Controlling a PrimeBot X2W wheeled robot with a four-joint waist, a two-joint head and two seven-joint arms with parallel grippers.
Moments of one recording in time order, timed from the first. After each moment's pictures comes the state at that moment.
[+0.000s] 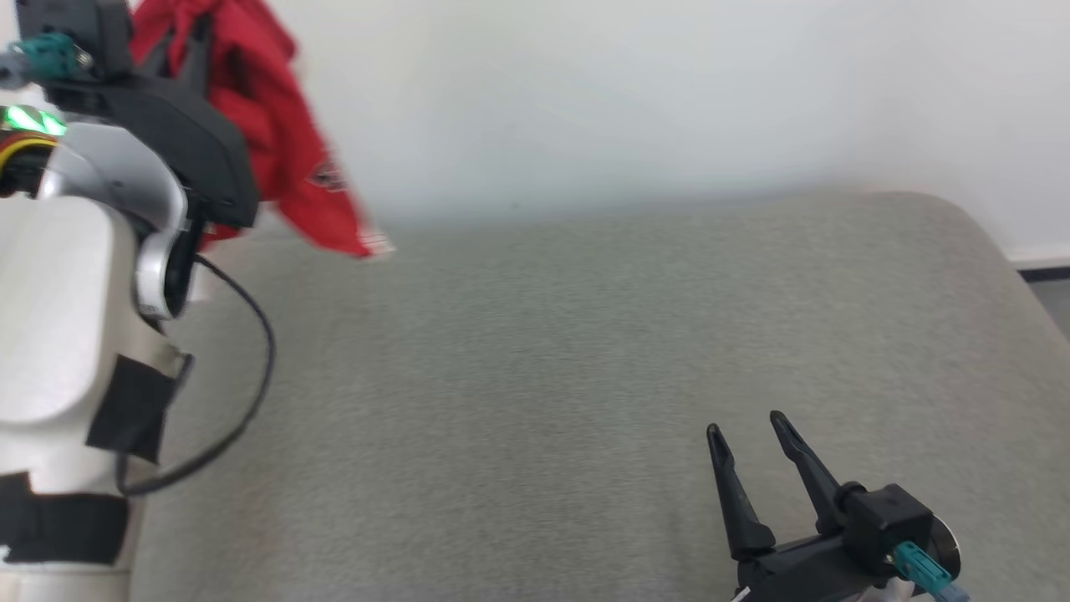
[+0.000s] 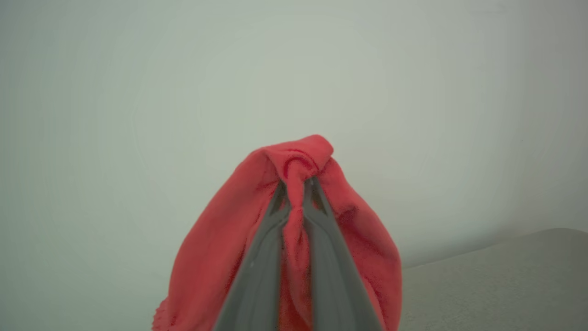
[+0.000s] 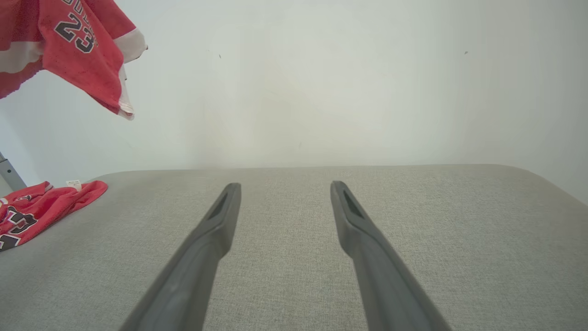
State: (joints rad) left arm -0.98 0.31 -0.23 0.52 -0.34 -0.06 0.25; right arm 0.01 -0.05 0.09 0.00 0.11 0.13 -0.07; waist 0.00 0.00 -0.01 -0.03
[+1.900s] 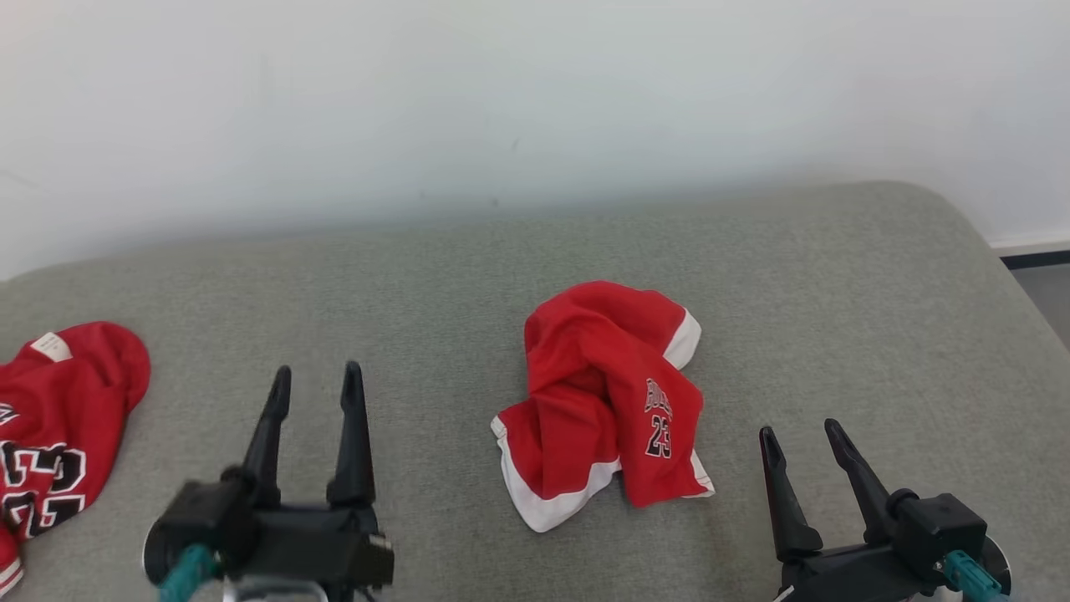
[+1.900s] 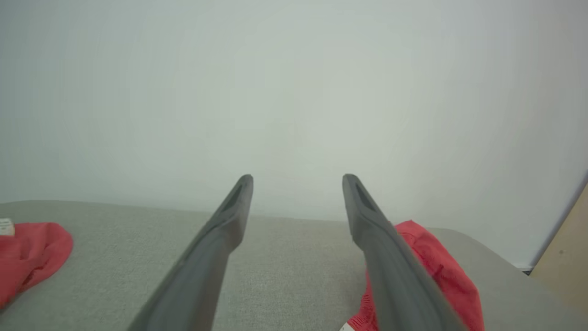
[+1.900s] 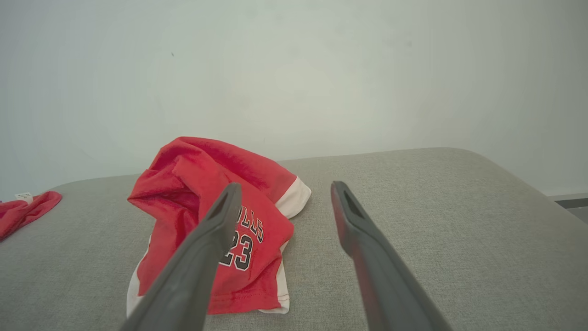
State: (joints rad) left arm -0.20 0.10 -0.20 0.15 -0.39 0.00 -0.26; right arm 0.04 -0.05 0.00 -0.04 0.12 0.13 -0.05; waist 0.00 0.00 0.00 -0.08
